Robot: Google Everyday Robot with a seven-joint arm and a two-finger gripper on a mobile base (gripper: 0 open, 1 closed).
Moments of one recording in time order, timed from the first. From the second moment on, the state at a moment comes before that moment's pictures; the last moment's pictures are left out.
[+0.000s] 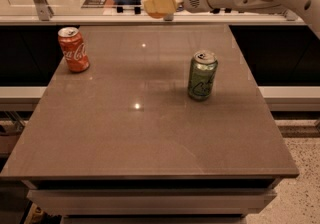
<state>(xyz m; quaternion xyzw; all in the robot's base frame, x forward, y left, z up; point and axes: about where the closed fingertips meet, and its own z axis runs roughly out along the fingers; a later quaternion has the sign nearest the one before) 0.671 0.001 1.021 -0.42 0.69 0.22 0.54</state>
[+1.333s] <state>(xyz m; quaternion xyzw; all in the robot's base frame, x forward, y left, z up) 0.674 0.082 0.977 -0.42 0.70 0.24 0.52</state>
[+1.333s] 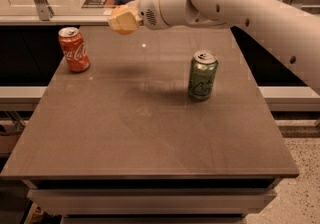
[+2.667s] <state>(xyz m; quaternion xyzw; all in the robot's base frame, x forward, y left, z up) 0.697 0.112 0.912 -0.46 0.72 0.29 0.44</state>
